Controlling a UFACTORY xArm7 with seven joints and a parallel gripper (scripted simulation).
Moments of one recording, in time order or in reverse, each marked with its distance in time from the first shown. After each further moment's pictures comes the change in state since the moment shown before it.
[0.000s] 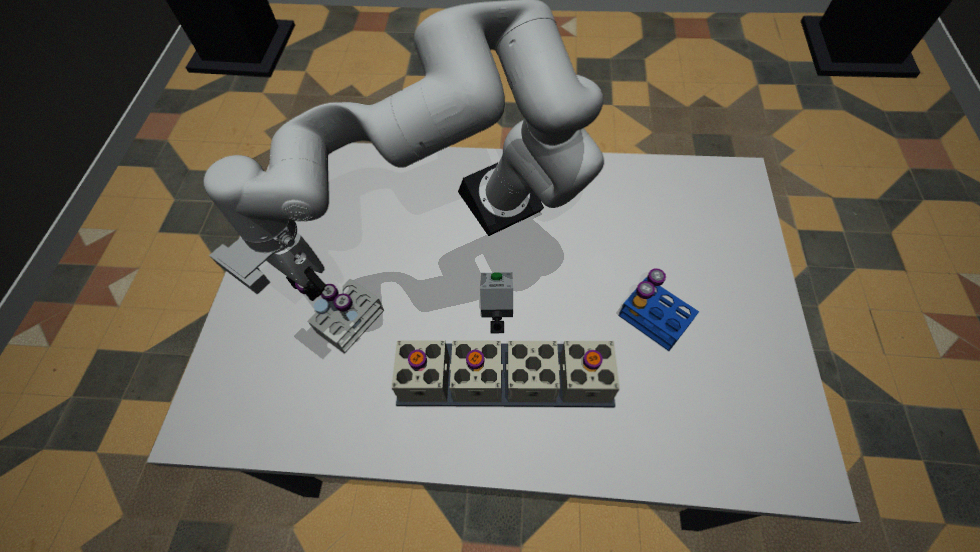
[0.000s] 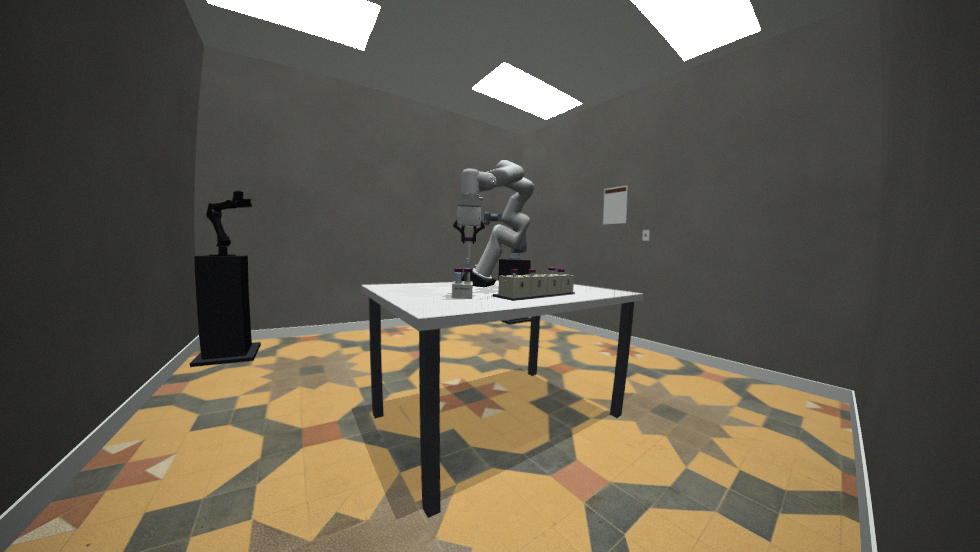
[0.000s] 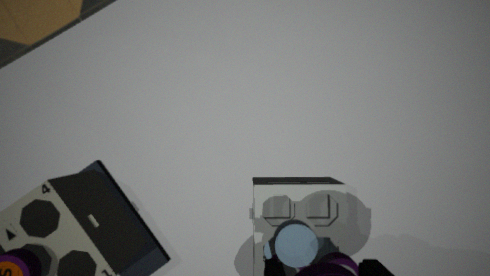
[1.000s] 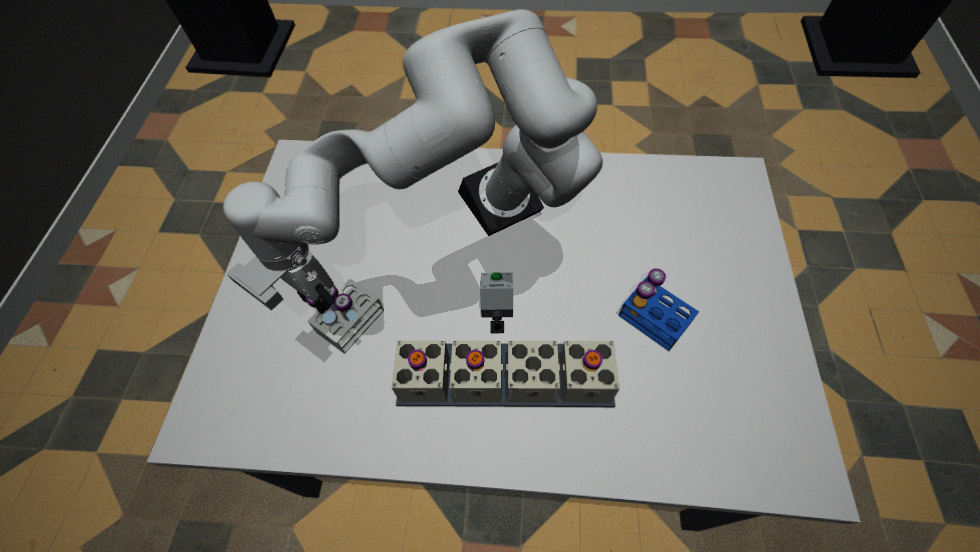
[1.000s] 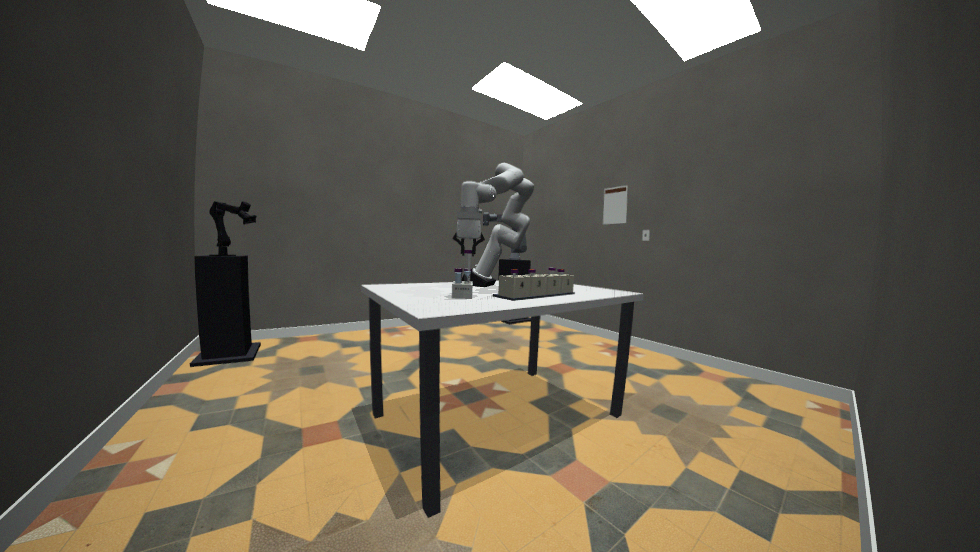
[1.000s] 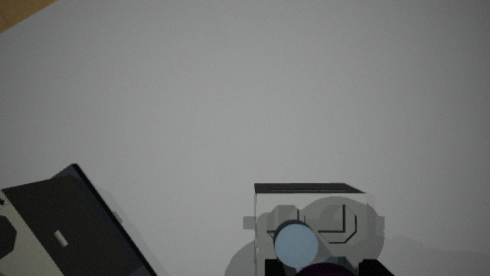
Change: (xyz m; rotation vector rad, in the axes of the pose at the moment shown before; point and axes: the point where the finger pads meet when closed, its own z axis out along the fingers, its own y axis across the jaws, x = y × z) arm 0.000 0.000 0.052 0.000 -0.001 0.000
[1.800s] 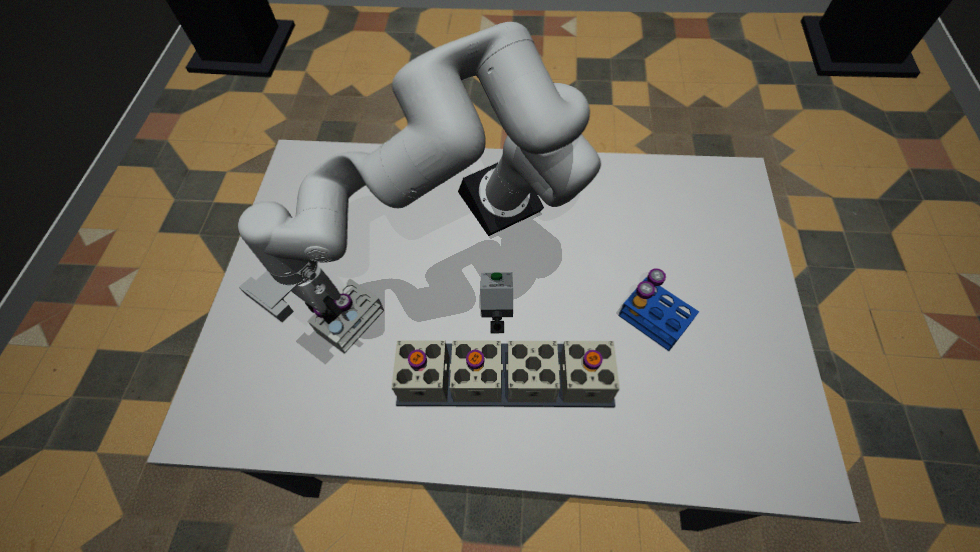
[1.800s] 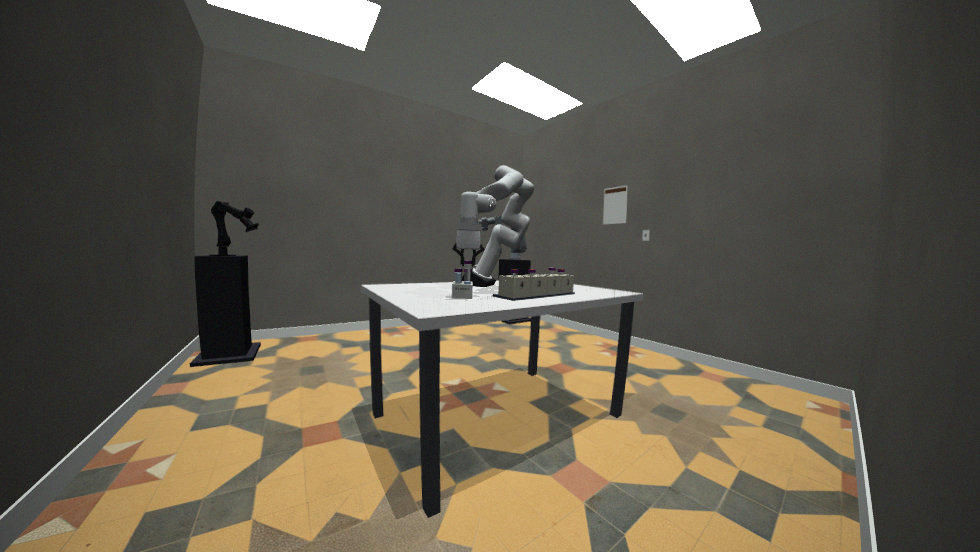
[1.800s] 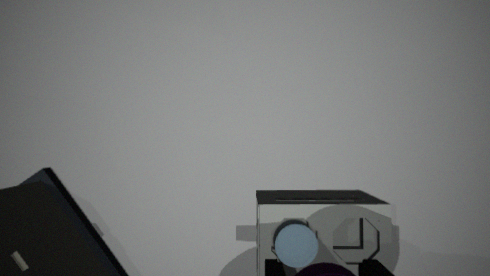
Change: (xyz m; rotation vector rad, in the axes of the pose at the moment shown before) arm 0.000 0.000 0.044 0.000 0.000 0.000
